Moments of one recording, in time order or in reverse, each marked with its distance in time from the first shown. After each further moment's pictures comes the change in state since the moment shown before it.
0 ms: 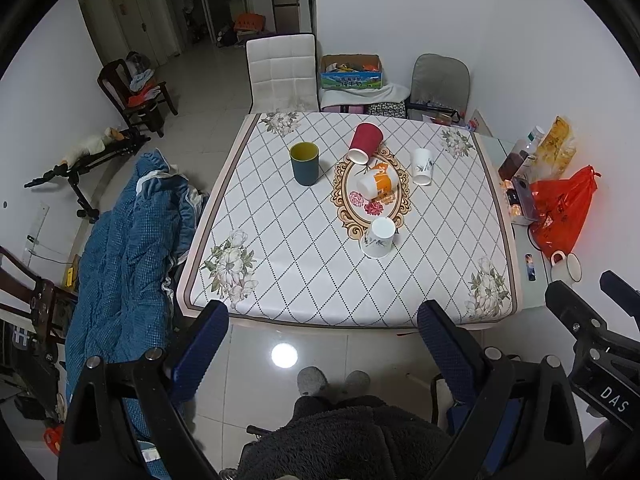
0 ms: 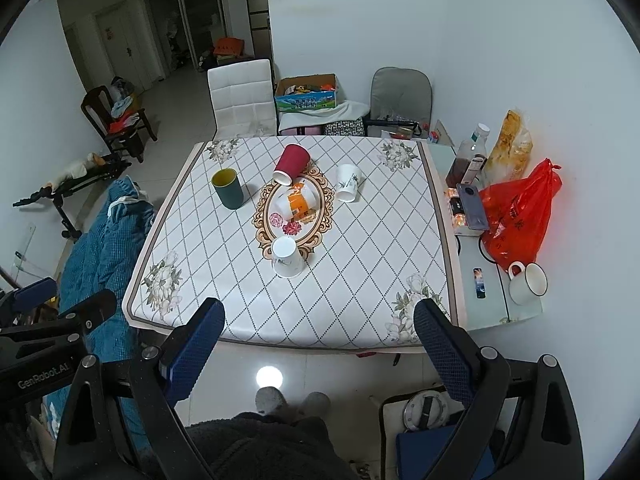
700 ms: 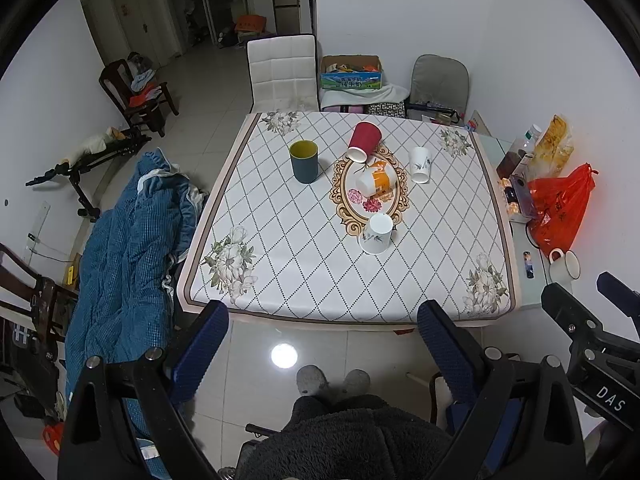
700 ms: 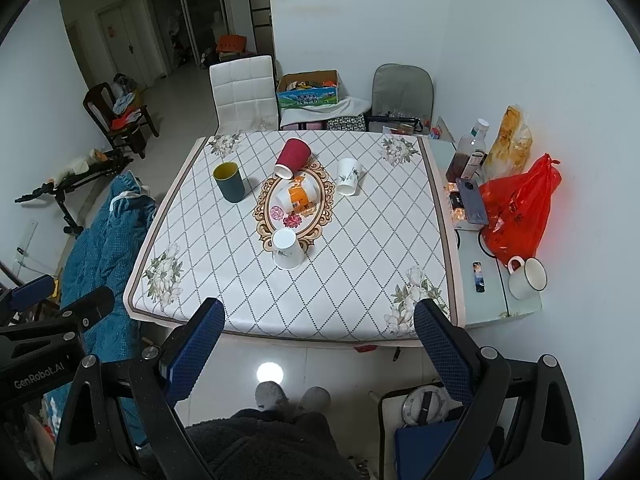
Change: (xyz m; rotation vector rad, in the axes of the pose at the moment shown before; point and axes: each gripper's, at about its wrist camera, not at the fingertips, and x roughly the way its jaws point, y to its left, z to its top) left arm -0.001 -0.001 -0.002 -0.001 -0.002 0.000; right arm -0.013 -0.008 -0.017 -0.018 0.012 0.013
